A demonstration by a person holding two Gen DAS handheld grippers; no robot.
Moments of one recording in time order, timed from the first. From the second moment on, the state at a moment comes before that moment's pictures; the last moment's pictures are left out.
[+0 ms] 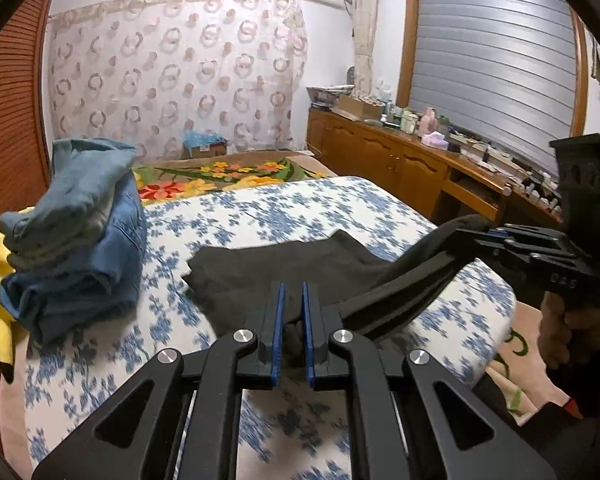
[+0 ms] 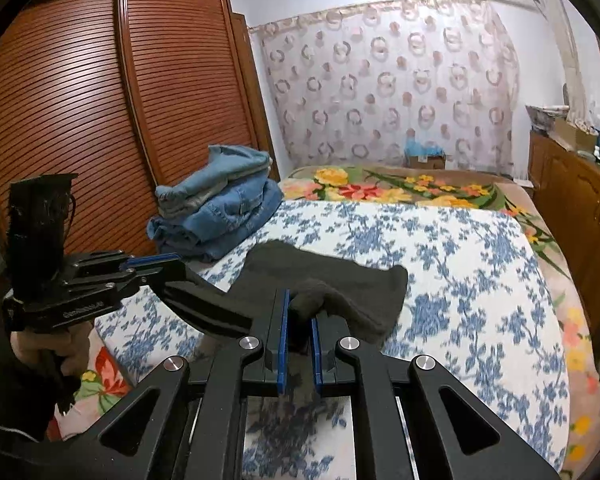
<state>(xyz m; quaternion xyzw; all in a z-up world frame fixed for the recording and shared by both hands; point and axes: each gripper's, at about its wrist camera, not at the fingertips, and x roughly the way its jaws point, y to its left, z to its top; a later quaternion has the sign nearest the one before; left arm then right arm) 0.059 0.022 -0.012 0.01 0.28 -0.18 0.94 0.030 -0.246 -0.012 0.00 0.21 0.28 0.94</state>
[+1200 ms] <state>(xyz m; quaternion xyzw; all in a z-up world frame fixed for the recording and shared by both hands) 0.145 0.024 -0.028 0.02 0.31 -0.13 0.94 0.132 -0.201 -0.037 -0.05 0.25 0.22 0.94</state>
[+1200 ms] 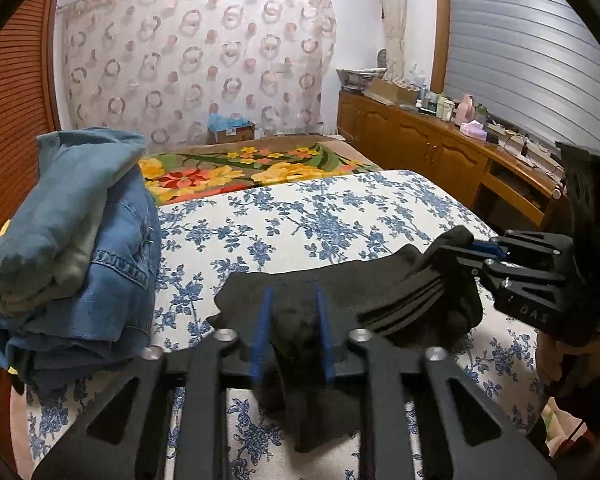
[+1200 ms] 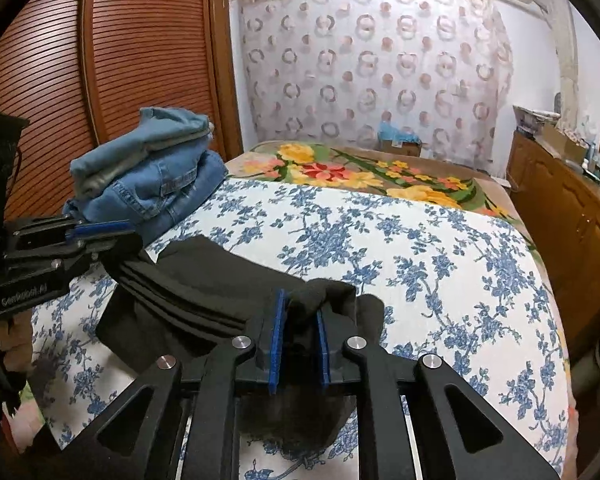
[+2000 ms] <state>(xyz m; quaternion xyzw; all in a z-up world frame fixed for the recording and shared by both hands) 0.134 0.026 -0.086 0.03 0.38 -0.13 0.91 0.115 -0.248 -0.060 -0.03 0.31 0.23 0.92</state>
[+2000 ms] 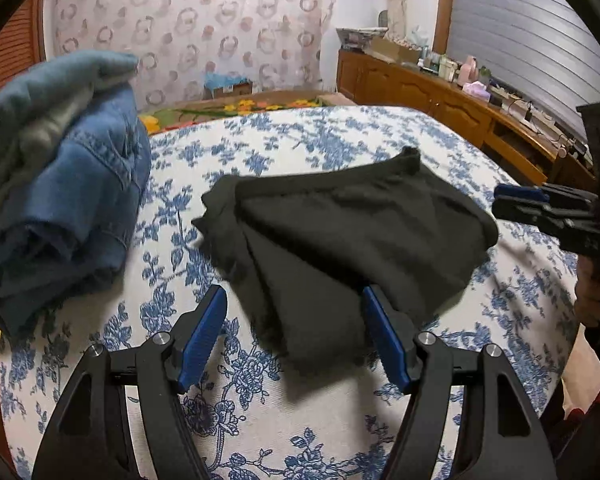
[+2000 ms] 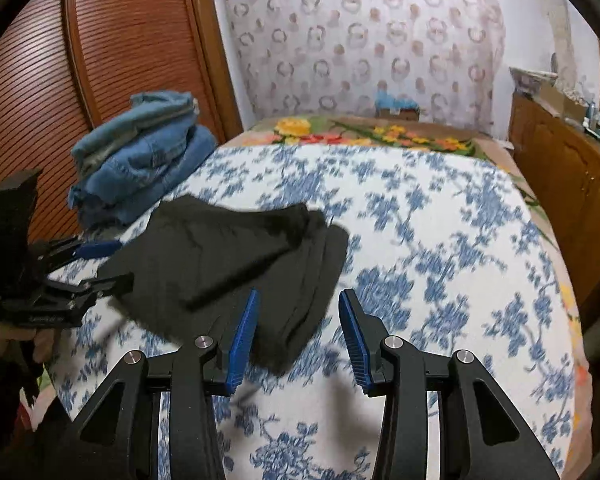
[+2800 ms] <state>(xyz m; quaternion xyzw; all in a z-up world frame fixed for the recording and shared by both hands) 0.139 0.029 -0.095 0.03 0.41 -0.13 0.90 0.122 -0.263 -0.069 -0.07 0.34 0.22 0.91</state>
